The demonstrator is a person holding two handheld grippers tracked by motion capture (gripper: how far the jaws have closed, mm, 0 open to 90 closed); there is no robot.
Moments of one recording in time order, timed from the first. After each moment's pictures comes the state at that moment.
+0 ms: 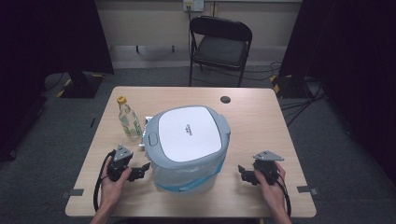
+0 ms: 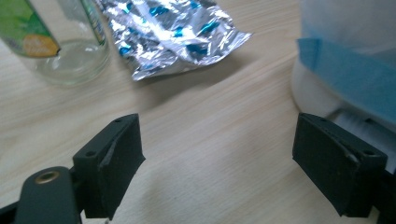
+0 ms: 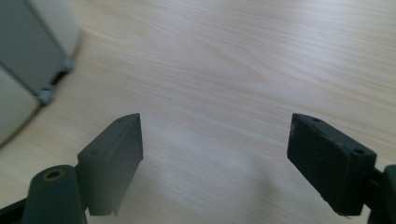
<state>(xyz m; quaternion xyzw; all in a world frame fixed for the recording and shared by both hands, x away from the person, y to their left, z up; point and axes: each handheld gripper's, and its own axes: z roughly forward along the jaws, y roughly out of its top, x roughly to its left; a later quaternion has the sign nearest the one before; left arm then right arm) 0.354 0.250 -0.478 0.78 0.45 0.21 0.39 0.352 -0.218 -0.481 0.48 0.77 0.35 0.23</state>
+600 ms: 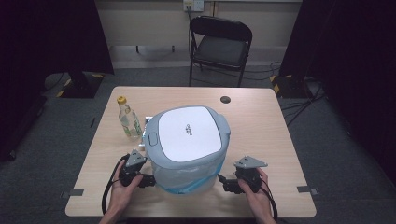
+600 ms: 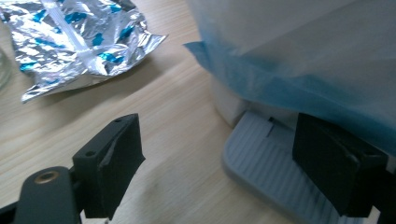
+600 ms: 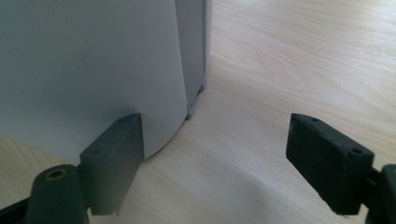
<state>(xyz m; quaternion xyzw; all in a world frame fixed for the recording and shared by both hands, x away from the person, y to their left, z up) 0.344 0.216 -0.480 0.81 0.40 0.17 0.40 0.323 -0.163 -0.462 0.42 0.80 0.39 0.18</state>
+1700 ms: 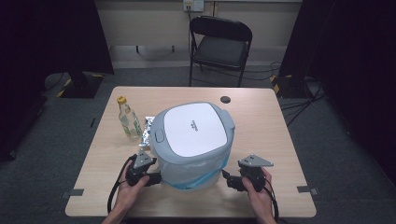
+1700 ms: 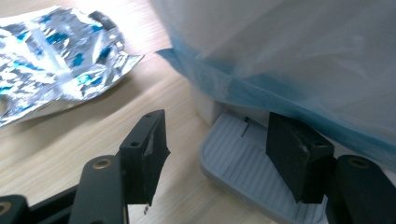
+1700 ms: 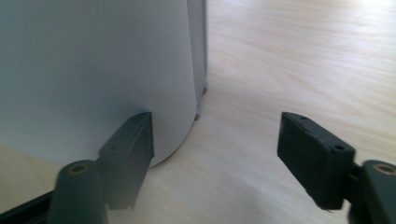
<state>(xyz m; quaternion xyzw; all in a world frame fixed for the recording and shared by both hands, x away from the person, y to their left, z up) 0.342 0.192 -0.476 0.81 0.38 0.18 0.41 0.324 -0.172 -0.455 0.46 0.77 0.40 0.20</state>
